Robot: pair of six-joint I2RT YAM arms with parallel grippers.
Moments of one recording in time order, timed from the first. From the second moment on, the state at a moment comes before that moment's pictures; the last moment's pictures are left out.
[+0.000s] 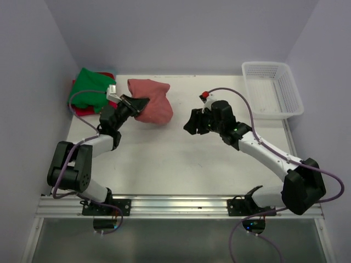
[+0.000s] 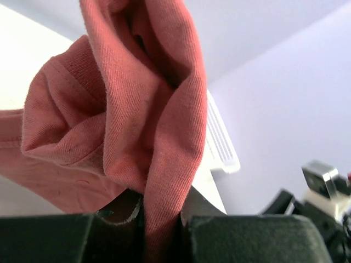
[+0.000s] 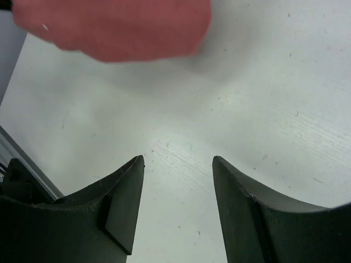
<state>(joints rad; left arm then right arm) -0.18 1.53 0.62 0.95 0.39 -0.99 0.58 1.34 0.94 -0.12 -0.21 0.42</state>
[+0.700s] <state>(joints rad) 0.44 2.00 1.32 1.11 0.51 -1.16 0.58 1.42 0.86 -0.24 -0.25 0.40</state>
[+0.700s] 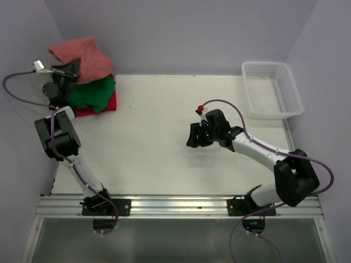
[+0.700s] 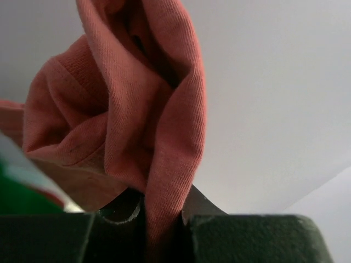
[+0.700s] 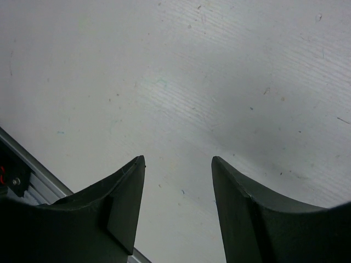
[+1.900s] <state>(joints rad) 0.52 1.32 1.06 0.16 0.22 -1.00 0.58 1.44 0.82 -0.20 -0.33 0.40</state>
